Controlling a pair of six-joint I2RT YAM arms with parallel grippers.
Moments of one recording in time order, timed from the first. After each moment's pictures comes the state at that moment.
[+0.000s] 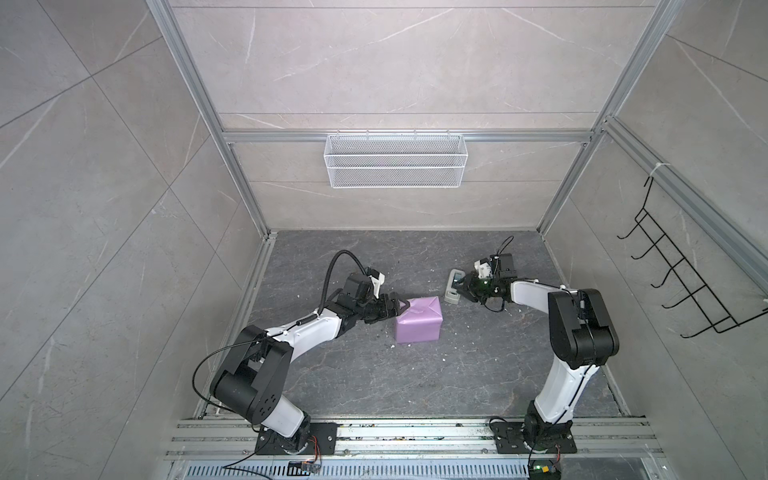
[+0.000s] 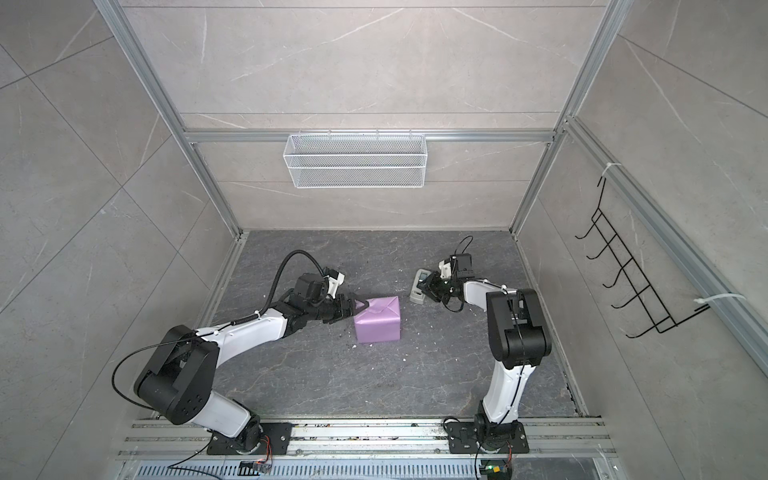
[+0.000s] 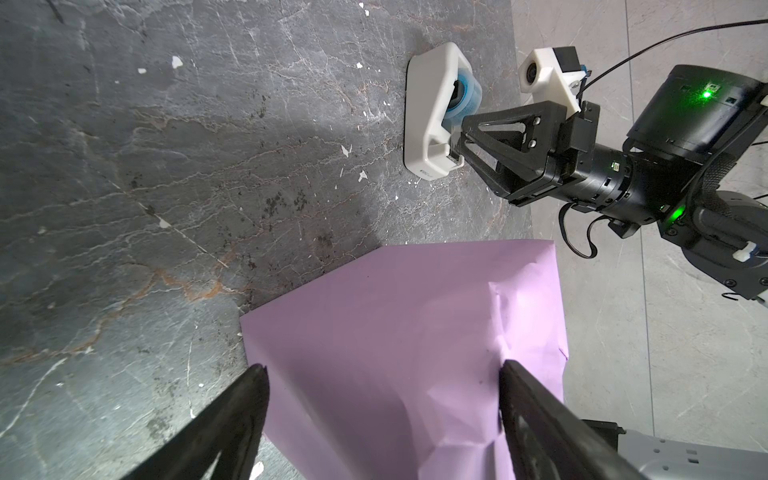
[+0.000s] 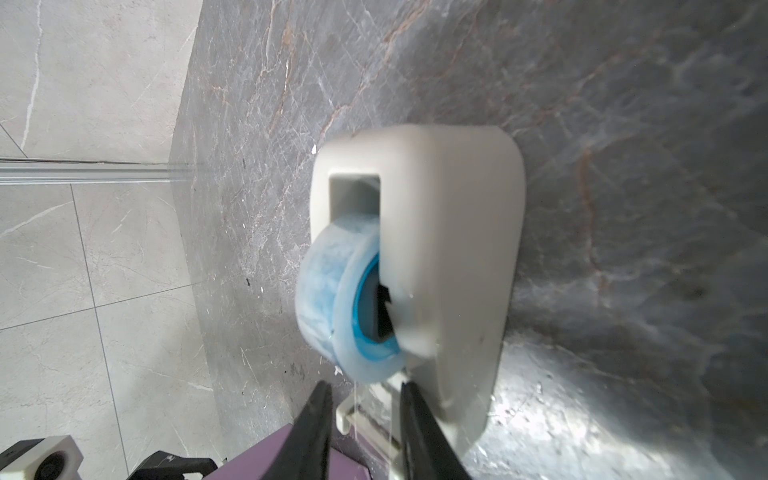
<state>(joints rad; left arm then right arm) -0.54 1.55 0.83 0.01 0.50 -0.70 0.09 1.89 1.07 -0.10 -0.60 0.70</state>
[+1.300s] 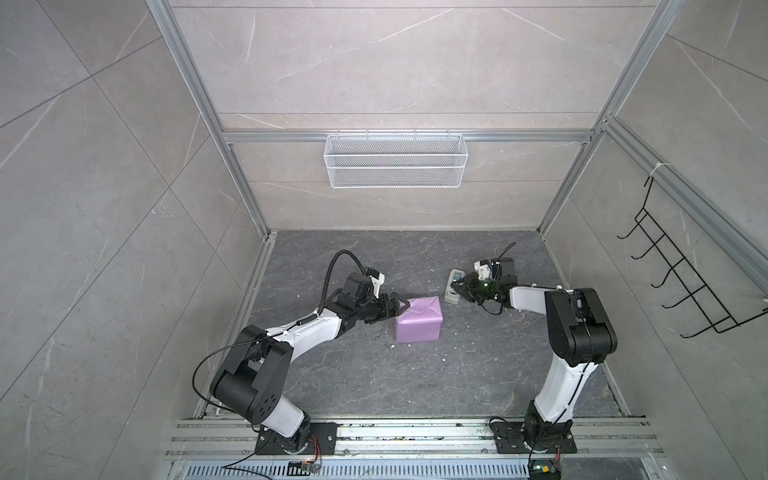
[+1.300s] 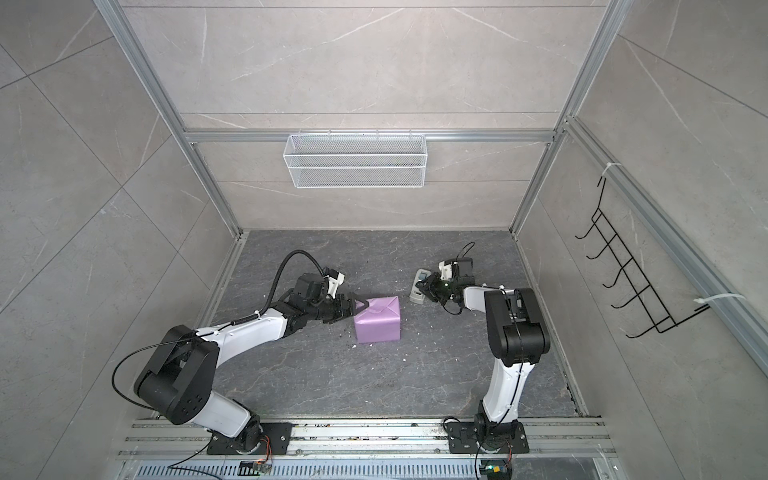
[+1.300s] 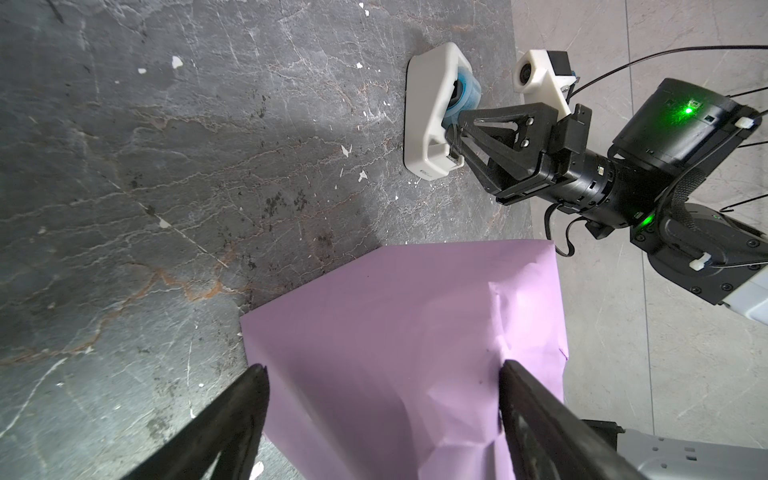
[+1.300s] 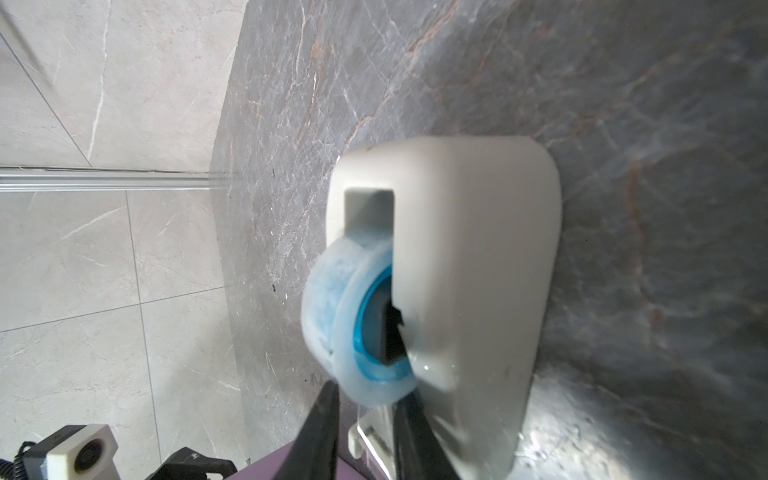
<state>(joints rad) -0.54 1.55 0.83 0.01 0.50 -0.70 0.08 1.91 0.99 0.11 -0.66 0.79</state>
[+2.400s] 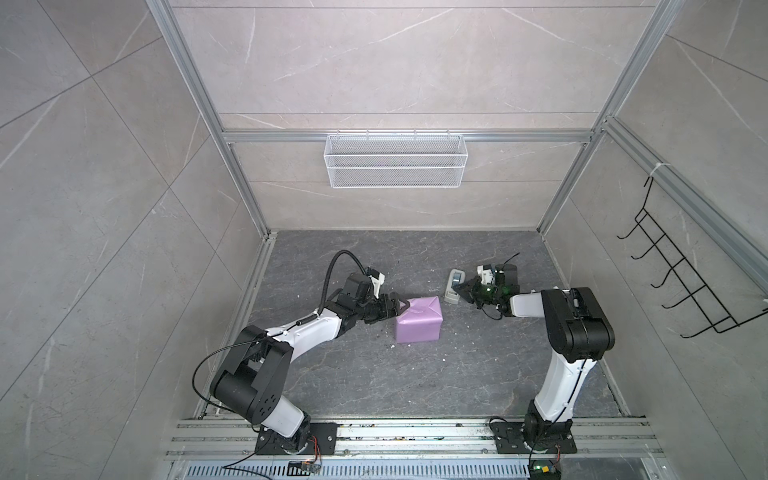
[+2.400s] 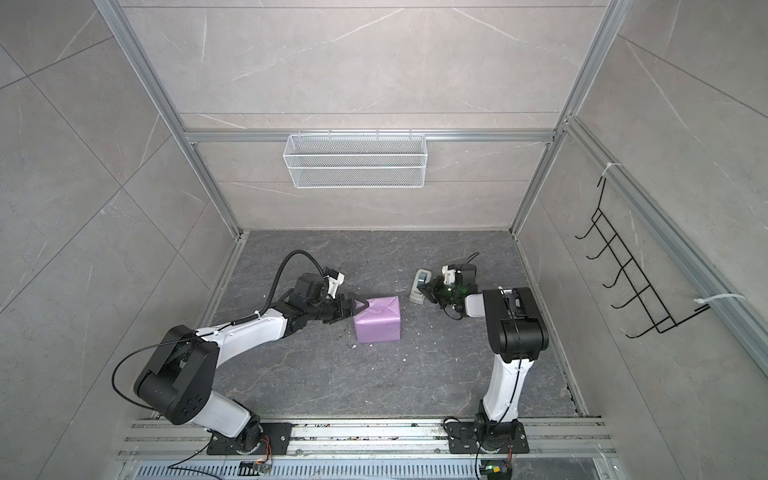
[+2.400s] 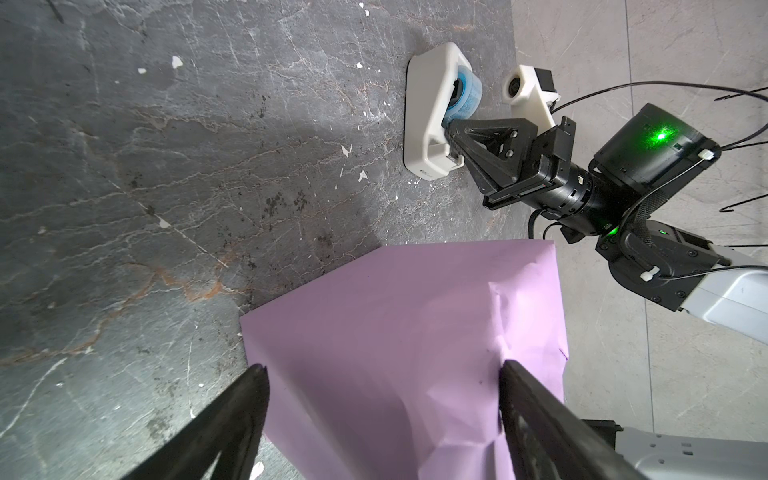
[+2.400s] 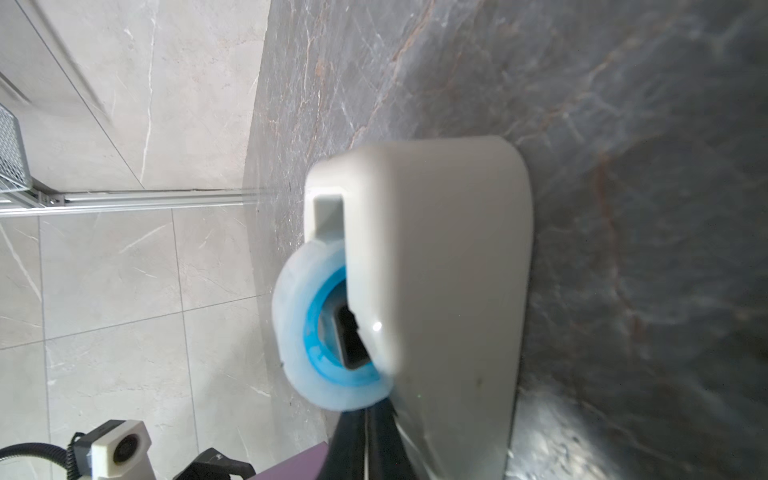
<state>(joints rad) -0.54 1.55 0.83 0.01 0.50 -0.70 0.06 1.94 0.89 0.37 -0.72 0.93</state>
